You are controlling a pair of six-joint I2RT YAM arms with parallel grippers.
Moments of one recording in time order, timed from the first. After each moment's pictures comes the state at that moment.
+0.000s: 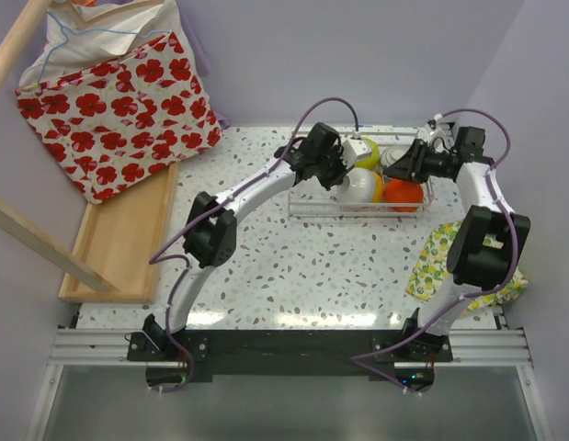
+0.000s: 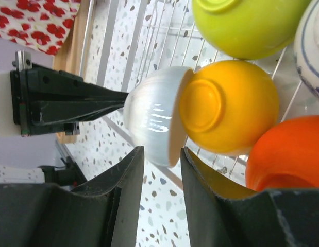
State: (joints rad) left arm -0.74 2.35 2.19 -0.55 0.28 0.32; right arm -0.27 1.81 1.42 -0.53 -1.01 0.12
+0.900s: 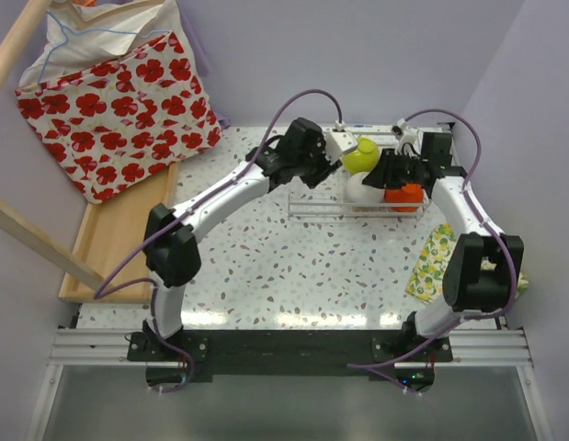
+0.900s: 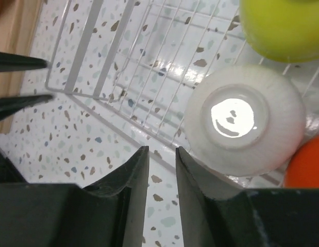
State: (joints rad) left arm -0.76 2.02 1.92 -0.54 0.09 0.32; right arm -0.05 1.59 1.23 -0.41 -0.71 0.06
